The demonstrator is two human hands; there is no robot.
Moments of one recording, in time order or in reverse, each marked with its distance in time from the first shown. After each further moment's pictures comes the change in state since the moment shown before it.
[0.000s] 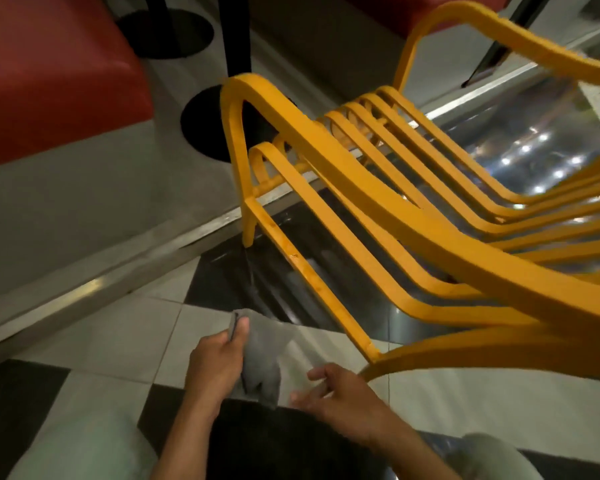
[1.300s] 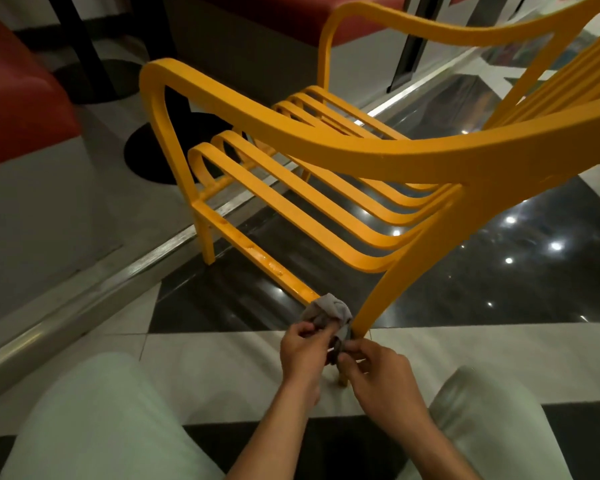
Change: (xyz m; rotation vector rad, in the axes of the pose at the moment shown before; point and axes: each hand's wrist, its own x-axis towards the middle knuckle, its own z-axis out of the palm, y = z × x) left_hand -0.008 -0.016 0.185 -0.579 -0.334 0.041; right_hand 0.005 0.103 0.006 -0.012 0.696 -0.262
